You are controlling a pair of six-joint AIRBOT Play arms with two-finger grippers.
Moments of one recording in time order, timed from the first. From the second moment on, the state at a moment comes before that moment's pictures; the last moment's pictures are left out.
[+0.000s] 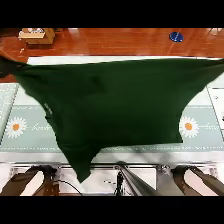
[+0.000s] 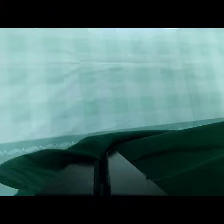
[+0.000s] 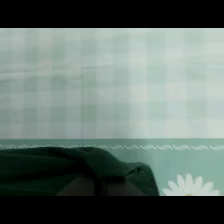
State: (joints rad) left arm 0.15 -0.92 1.38 1.06 -1.34 -1.46; right arm -0.33 -1.10 1.68 -1.16 1.59 1.50
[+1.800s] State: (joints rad) left arm 0.00 -1.66 1.40 1.20 -1.08 -1.42; right arm -0.17 -1.76 1.65 -1.29 1.25 1.43
